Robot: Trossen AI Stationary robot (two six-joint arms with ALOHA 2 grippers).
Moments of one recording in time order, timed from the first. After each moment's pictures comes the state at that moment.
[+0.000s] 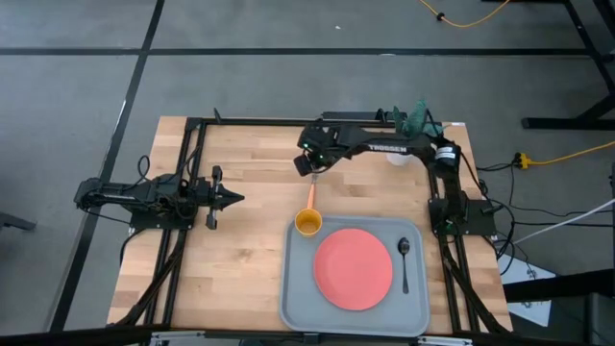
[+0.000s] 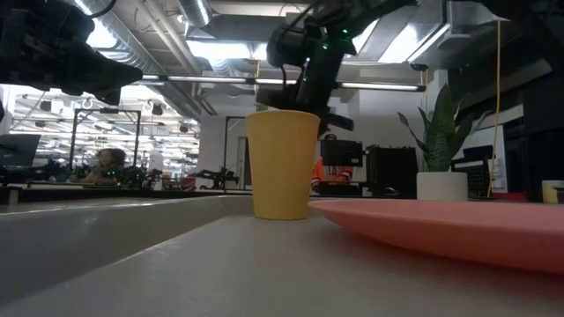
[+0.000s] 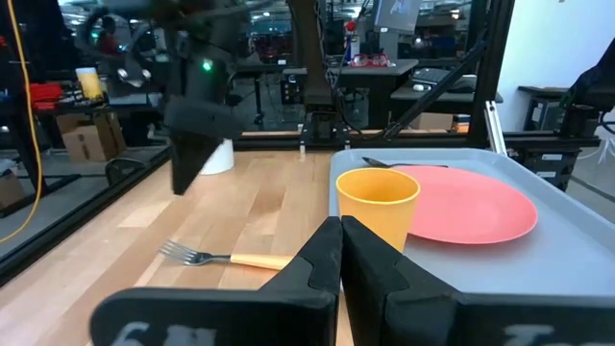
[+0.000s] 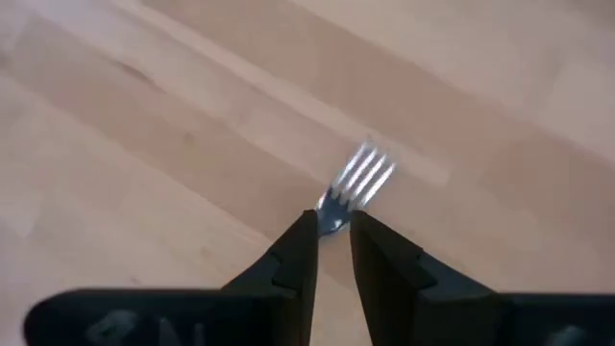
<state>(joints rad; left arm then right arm) -0.05 0.01 0.01 0.03 -0.09 0.01 -0.27 2.05 1.70 -0.84 0.16 0.76</state>
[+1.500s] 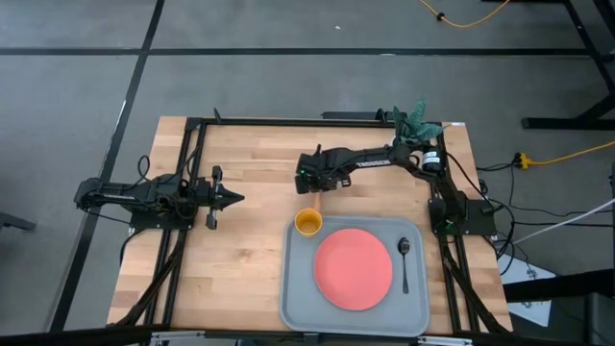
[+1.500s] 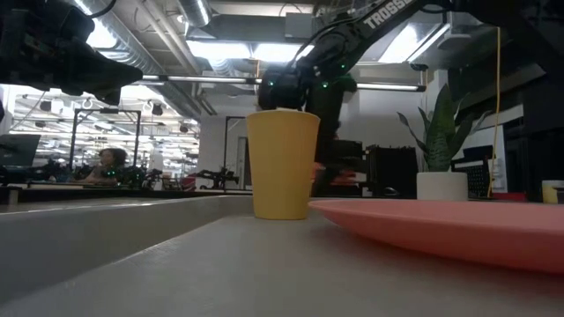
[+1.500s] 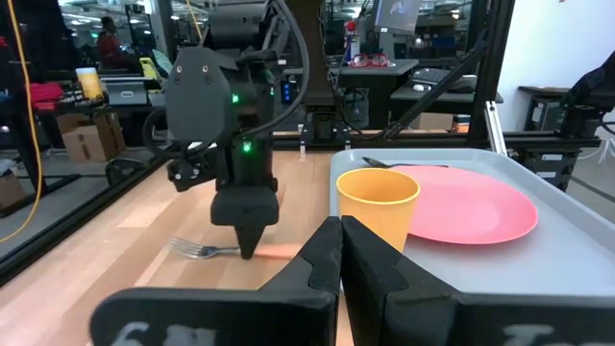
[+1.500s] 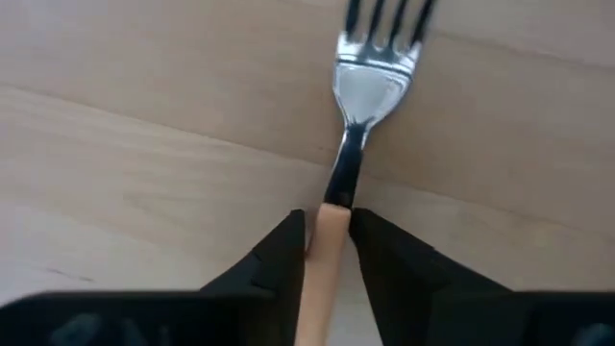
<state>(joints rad) -0.05 0.01 0.01 0.03 -0.09 0.01 -0.20 2.17 1.54 -0.76 0.03 1.17</state>
